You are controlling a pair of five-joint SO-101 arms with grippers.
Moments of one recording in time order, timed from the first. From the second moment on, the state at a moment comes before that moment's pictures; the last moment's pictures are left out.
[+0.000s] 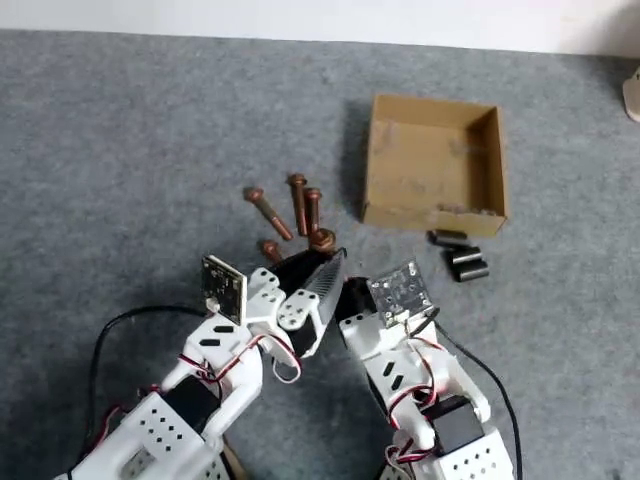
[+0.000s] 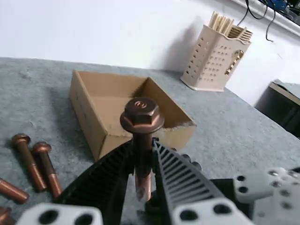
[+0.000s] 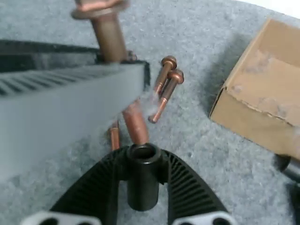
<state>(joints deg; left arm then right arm) 32.8 -78.4 94.5 -2.0 24.5 -29.5 -104.2 90.3 47.4 5.1</state>
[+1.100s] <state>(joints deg) 26.0 -79.1 88.1 -0.3 17.9 -32.2 -102.2 95.8 17.9 16.7</state>
